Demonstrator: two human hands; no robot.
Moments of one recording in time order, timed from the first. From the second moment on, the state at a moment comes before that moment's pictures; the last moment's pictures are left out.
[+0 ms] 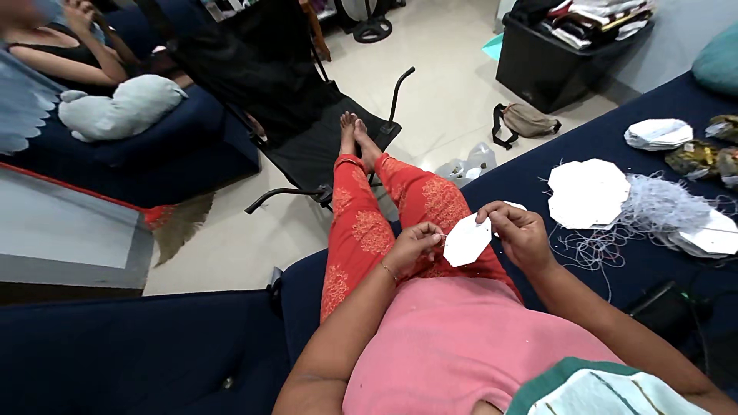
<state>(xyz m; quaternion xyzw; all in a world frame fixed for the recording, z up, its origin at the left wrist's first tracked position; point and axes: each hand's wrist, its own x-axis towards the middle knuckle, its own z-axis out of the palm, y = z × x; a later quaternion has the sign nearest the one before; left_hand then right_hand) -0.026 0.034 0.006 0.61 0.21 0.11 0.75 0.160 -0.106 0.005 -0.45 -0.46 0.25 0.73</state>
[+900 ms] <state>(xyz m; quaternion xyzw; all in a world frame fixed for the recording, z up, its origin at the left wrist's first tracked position) -0.018 0.018 0.020 0.76 0.25 0.07 0.60 0.140 -0.108 -0.035 -0.63 -0.59 0.13 0.48</state>
